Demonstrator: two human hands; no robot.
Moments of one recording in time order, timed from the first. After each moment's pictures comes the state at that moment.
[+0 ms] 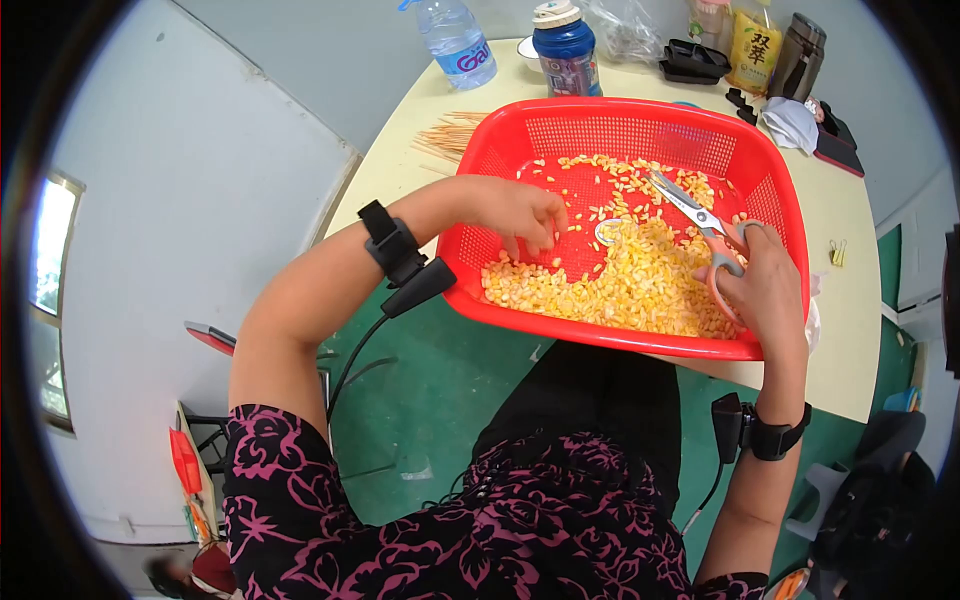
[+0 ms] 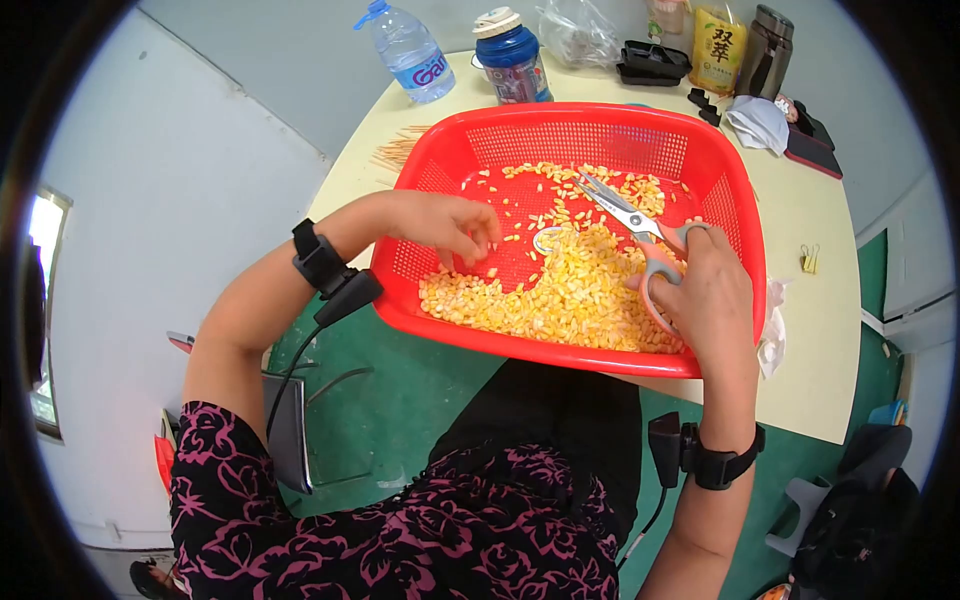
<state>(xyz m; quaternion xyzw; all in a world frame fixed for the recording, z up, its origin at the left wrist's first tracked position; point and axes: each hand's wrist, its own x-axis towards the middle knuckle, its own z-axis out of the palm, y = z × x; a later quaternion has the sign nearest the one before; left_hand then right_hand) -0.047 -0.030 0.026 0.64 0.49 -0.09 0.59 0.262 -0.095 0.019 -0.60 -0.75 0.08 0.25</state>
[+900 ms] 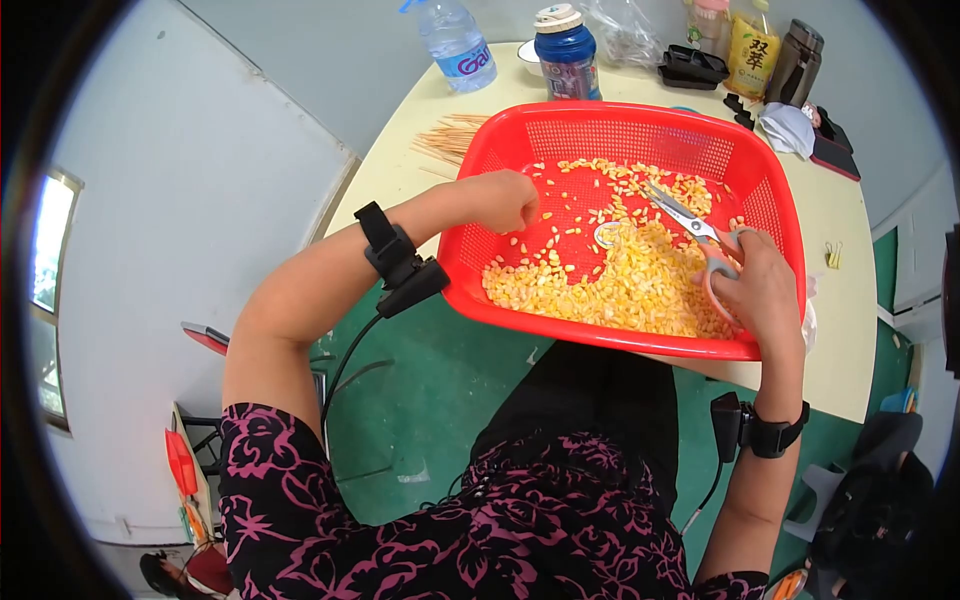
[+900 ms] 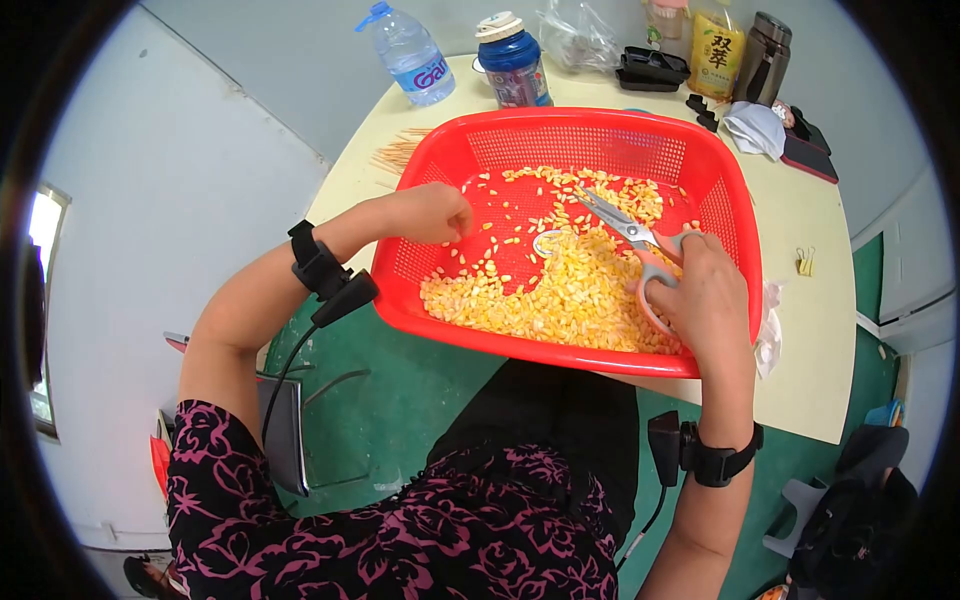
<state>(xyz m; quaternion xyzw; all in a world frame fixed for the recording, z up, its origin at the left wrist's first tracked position) -0.054 -0.026 0.031 0.82 0.50 -0.19 0.19 0.262 -0.094 0.018 -0.62 -0.75 0.09 0.22</state>
